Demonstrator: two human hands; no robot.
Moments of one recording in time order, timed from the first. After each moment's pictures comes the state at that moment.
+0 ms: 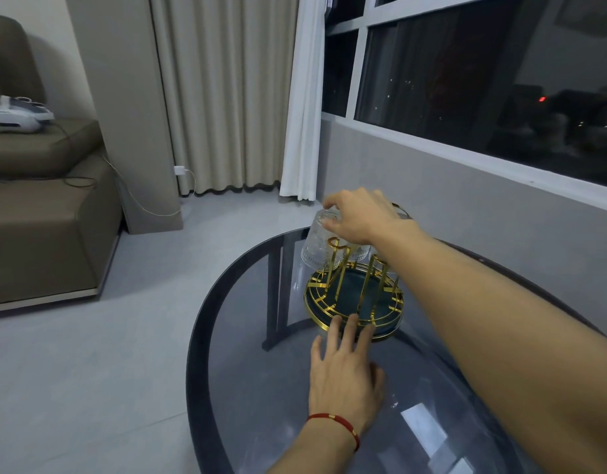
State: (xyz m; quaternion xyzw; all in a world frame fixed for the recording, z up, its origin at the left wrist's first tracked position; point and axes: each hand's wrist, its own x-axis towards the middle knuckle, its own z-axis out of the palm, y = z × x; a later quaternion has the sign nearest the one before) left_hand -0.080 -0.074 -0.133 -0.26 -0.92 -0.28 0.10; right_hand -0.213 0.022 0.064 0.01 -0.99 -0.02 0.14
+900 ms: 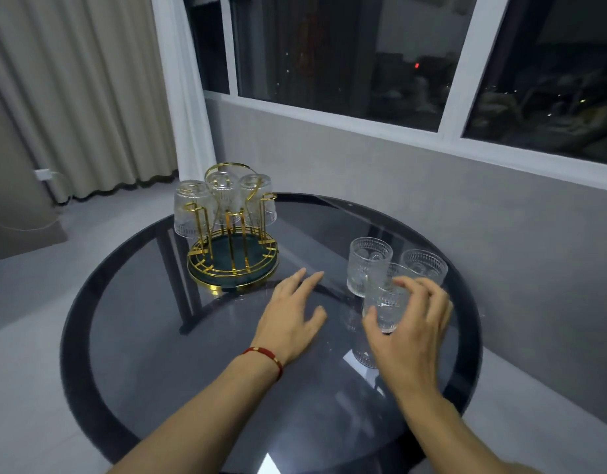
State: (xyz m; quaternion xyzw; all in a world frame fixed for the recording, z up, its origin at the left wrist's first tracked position) left_hand -0.008 -0.016 -0.094 -0.41 -0.84 -0.35 -0.01; right_hand 0.133 0.110 -0.095 -0.28 -0.80 0.18 0.50
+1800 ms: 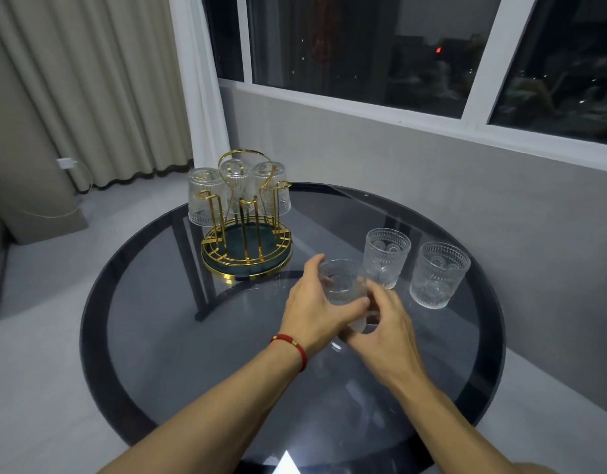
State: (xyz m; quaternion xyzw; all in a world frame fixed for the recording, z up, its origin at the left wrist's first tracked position) left_hand 0.013 -0.007 -0.077 -0.30 -0.79 -0.54 -0.08; right_hand 0.111 0.105 -0.115 -0.22 -0.84 0.43 0.25
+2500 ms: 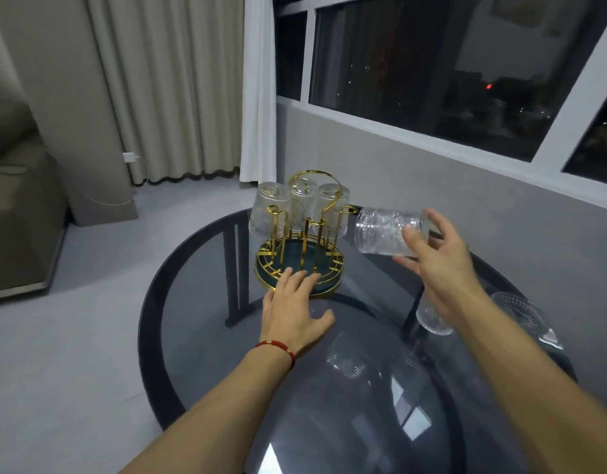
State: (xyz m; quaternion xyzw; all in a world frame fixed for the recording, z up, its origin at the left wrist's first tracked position) left_hand -0.083 -0.073 -0.107 -0.27 -0.91 -0.32 0.06; right_hand 0.007 0.122 0.012 -0.19 -0.71 0.61 0.31
